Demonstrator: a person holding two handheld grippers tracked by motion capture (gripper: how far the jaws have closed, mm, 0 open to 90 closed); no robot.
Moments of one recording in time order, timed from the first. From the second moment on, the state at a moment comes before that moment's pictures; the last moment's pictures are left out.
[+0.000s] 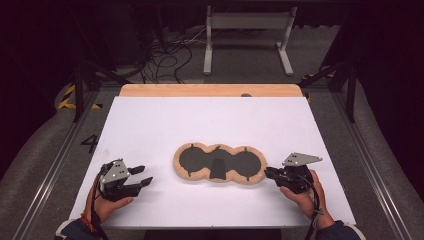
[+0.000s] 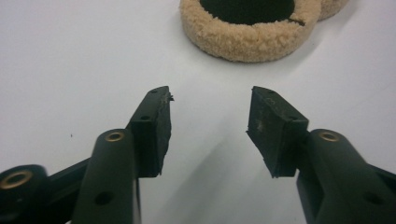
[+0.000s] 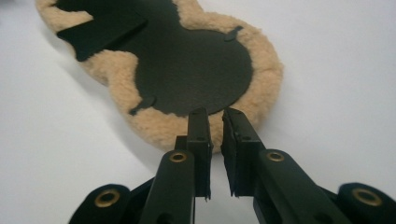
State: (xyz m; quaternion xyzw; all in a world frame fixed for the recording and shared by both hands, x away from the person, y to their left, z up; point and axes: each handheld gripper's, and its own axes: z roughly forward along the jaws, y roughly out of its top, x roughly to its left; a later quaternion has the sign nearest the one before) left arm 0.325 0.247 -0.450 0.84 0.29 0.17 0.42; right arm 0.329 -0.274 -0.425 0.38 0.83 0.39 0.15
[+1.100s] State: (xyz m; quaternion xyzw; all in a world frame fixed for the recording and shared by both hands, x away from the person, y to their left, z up) left arm 0.324 0.237 -0.459 0.85 0.29 0.15 0.41; right arm 0.349 -0.174 -0.446 0.36 0.84 0.41 -0.03
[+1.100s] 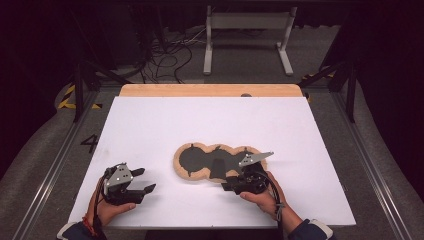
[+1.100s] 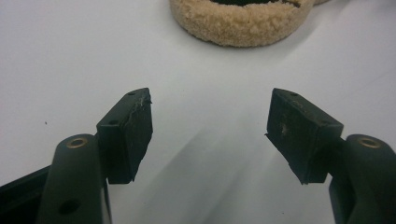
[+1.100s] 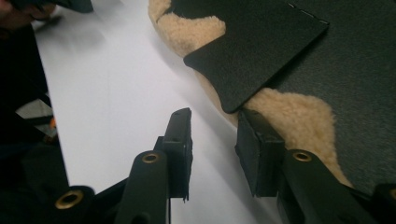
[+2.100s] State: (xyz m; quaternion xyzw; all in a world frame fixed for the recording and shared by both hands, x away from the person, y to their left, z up) left arm 0.390 0.194 -0.460 0.84 0.32 0.07 0.44; right arm 0.376 -0.186 -0.463 0.54 0.64 0.49 -0.23
